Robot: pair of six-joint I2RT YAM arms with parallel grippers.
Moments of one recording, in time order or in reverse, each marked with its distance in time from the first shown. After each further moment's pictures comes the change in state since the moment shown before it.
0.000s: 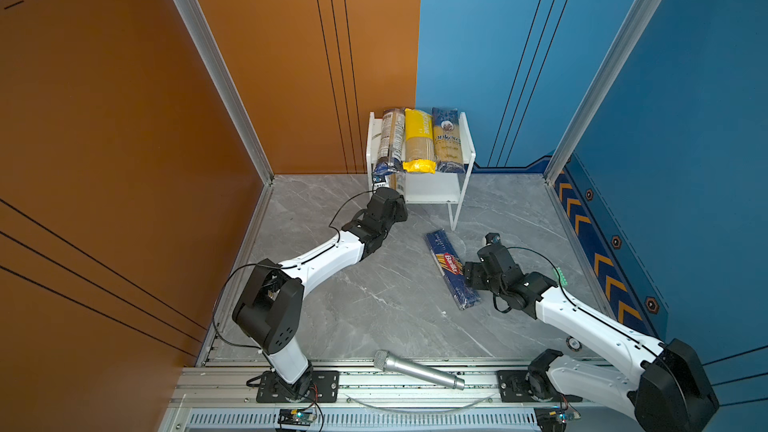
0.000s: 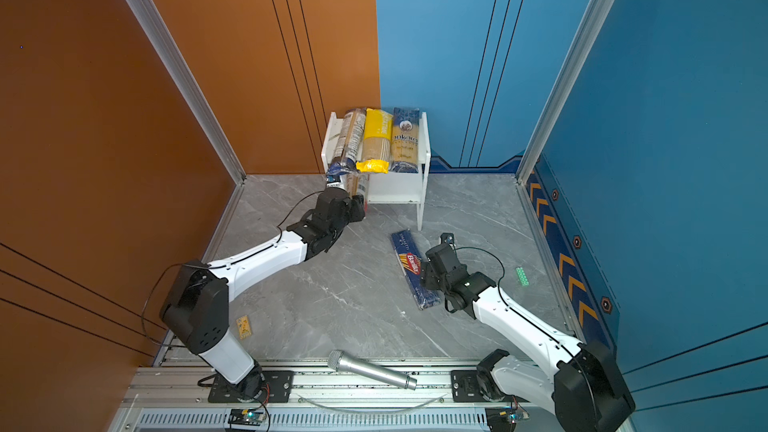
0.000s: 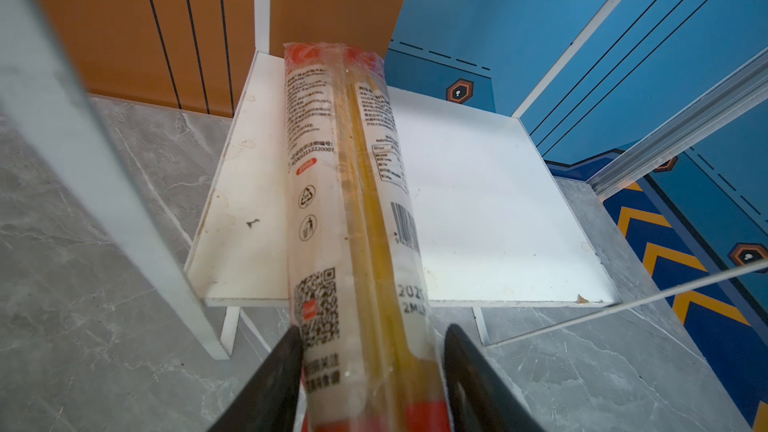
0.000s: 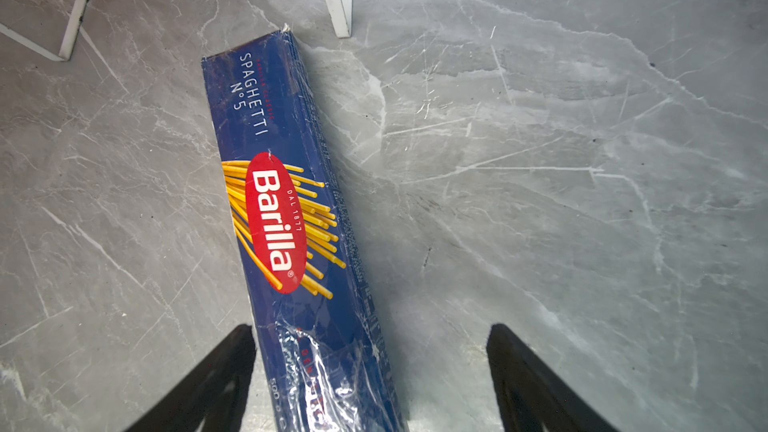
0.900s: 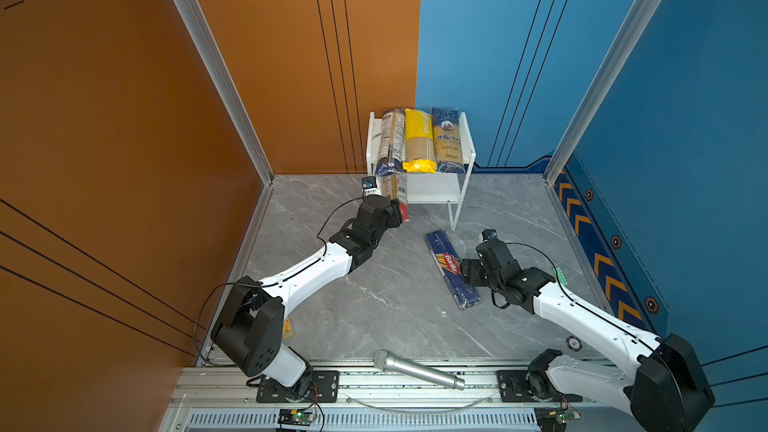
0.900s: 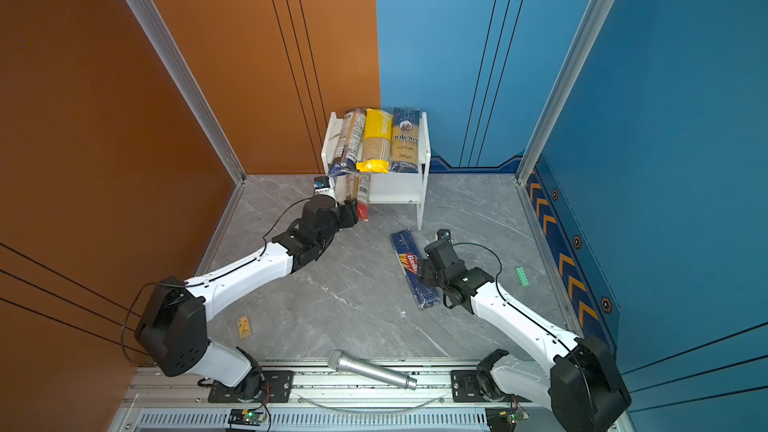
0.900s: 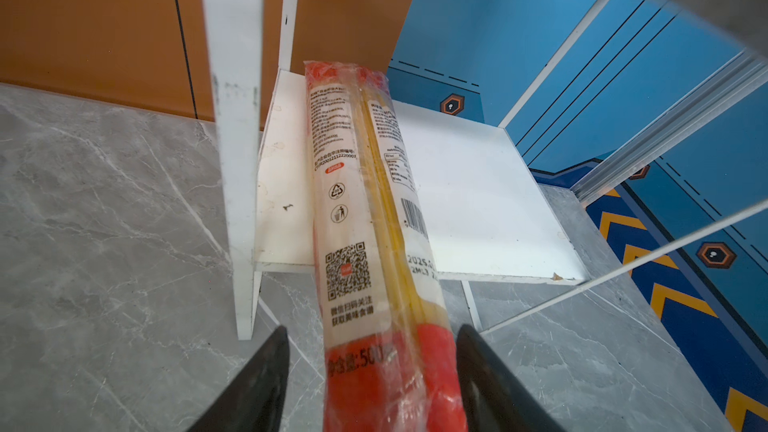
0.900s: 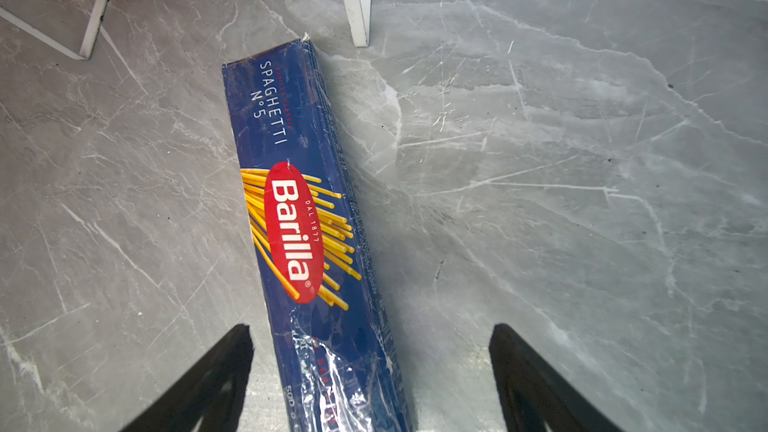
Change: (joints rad) left arm 0.000 -0.140 -0.136 0.035 -0.001 0.006; right arm -0.007 0.033 0.039 -0.005 -0.027 -0.034
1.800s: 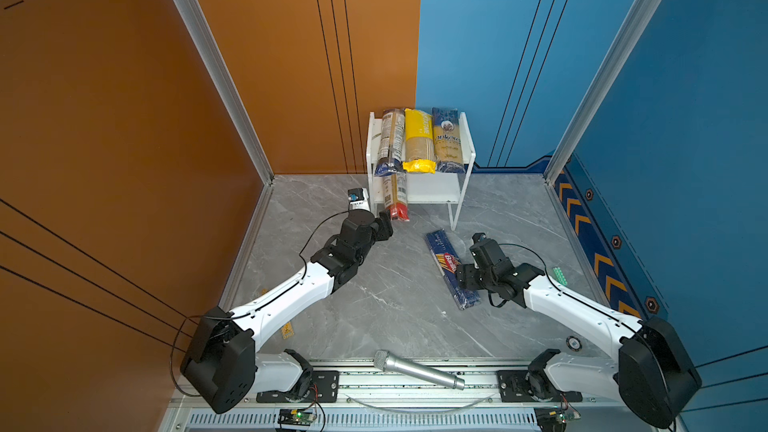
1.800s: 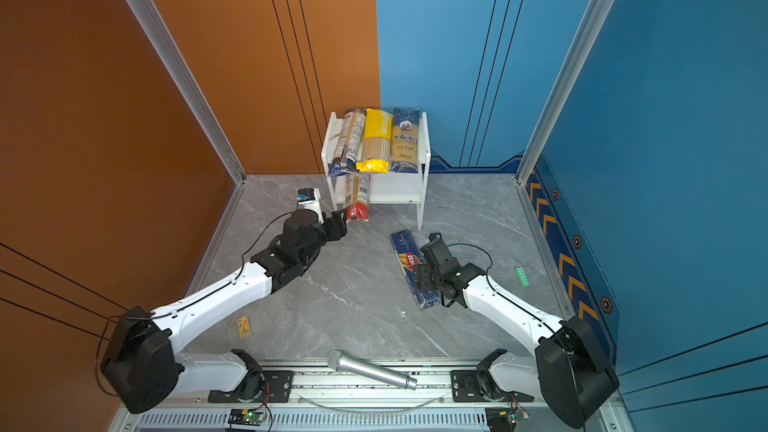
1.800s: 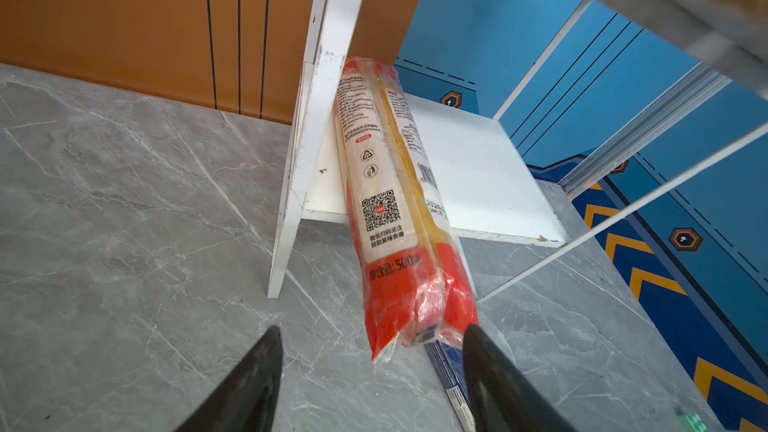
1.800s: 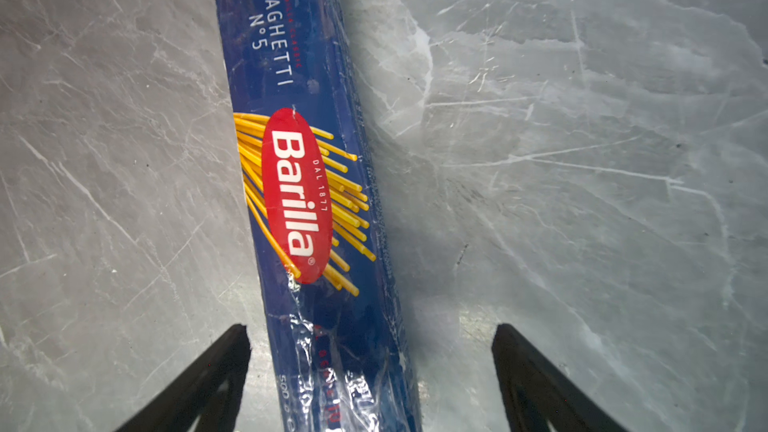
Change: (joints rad) left arm -0.003 -0.224 -0.182 -0.018 0.023 -0.016; right arm -0.002 0.112 0.018 -0.010 -0.082 -0.076
